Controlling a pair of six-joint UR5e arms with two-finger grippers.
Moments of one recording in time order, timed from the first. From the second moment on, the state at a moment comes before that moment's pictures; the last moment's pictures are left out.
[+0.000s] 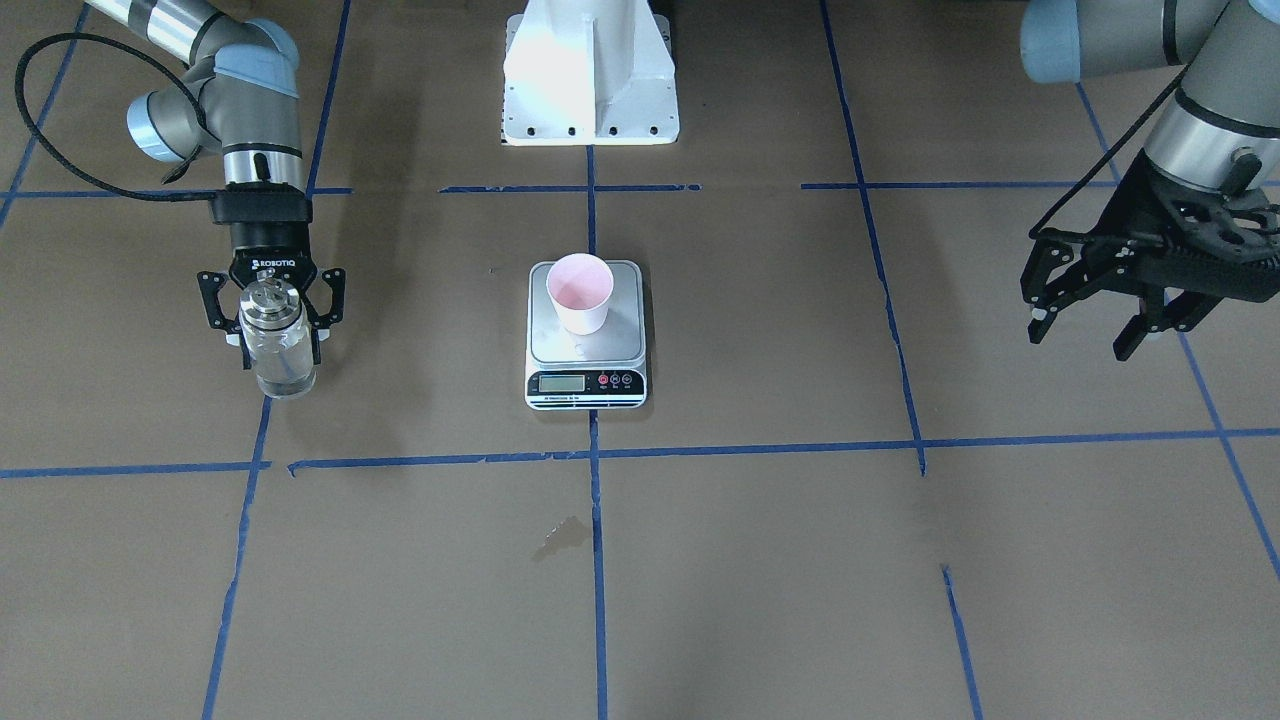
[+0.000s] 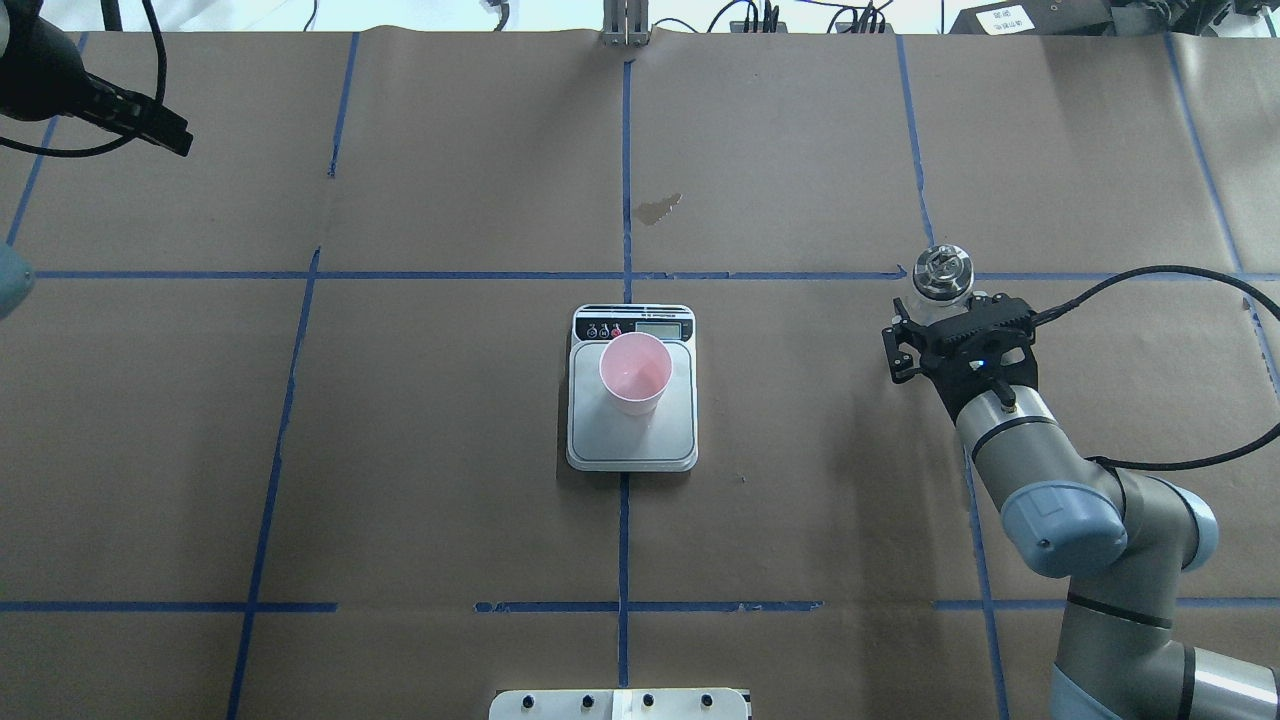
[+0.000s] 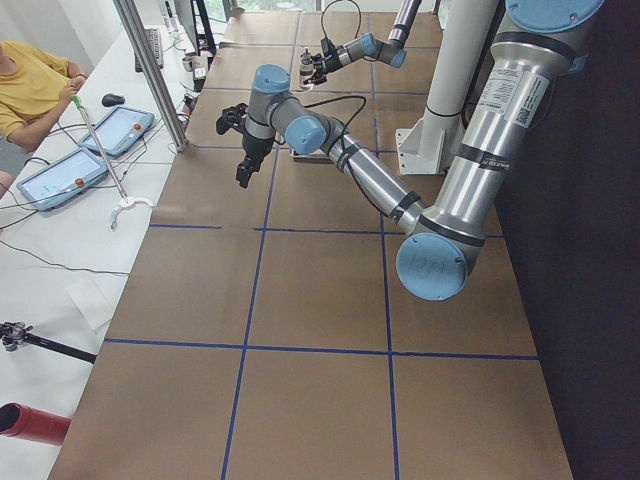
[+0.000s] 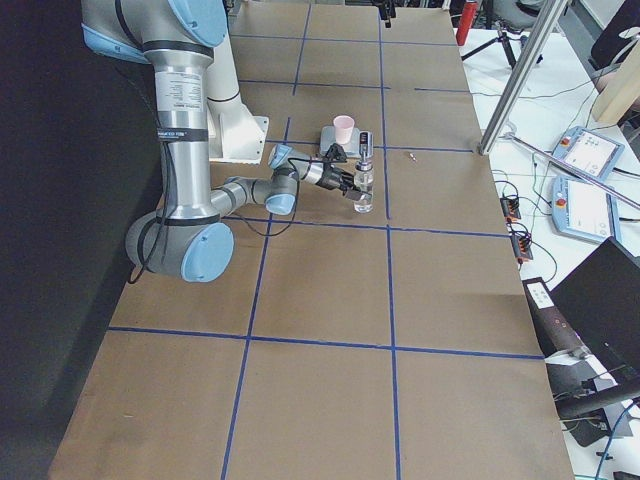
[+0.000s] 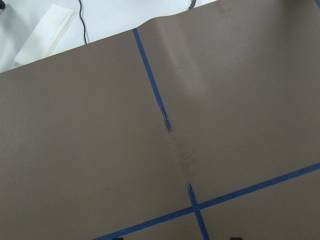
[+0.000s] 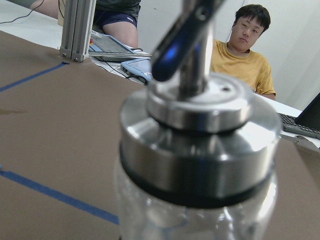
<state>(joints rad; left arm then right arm) -1.11 -1.91 -1.93 -1.62 -2.06 -0.47 0.36 -1.51 1.75 -0.72 0.78 0.78</state>
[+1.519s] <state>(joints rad) -1.11 -1.91 -1.92 -1.61 -2.06 -0.46 0.27 -1.08 1.76 -1.75 0.53 0.48</state>
